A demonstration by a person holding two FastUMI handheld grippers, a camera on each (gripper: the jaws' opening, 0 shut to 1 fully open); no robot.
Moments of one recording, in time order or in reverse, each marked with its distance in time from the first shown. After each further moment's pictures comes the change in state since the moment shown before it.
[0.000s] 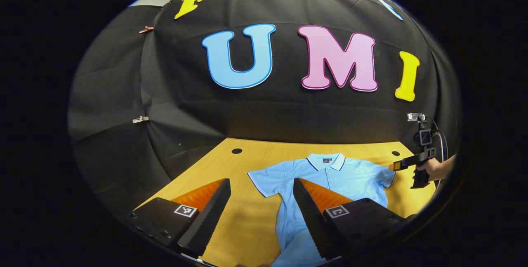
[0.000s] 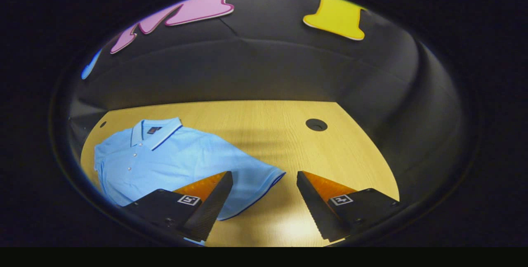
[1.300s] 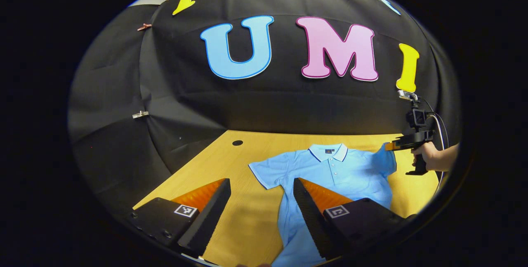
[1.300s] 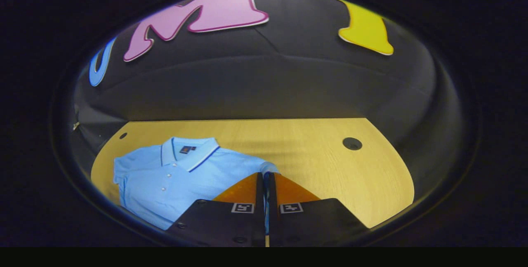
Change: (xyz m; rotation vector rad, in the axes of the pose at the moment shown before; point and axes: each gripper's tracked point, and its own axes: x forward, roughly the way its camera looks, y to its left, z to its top) left arm -0.002 0.004 -0.026 0.011 0.039 0.005; right arm -0.023 0.103 0.068 -0.038 -0.142 0.164
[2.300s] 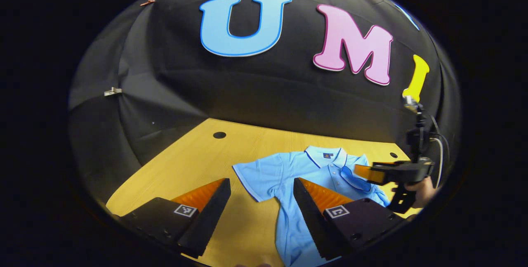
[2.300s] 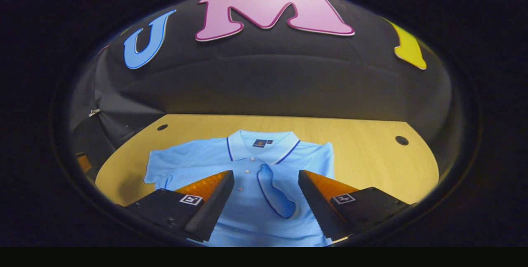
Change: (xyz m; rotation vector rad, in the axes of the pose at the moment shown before) left arm 0.137 0.010 -0.015 -0.106 0.086 -0.150; right arm -0.039 0.132 -0.034 -0.046 -0.059 0.136
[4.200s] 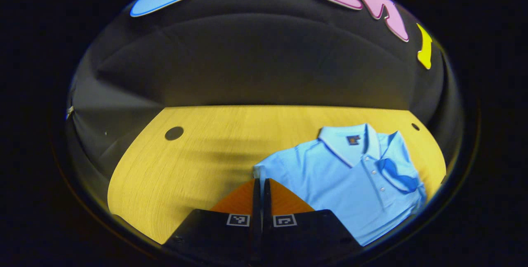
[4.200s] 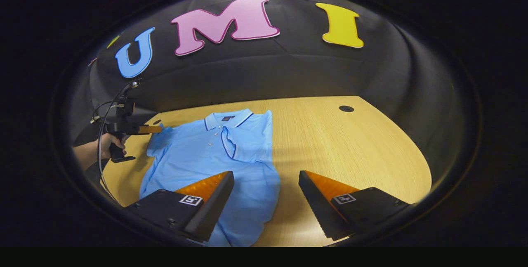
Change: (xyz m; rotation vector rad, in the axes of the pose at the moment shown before) left arm 0.182 -0.046 -0.012 0.170 0.174 -0.128; right arm -0.135 -0.081 -0.079 0.139 0.067 -0.078
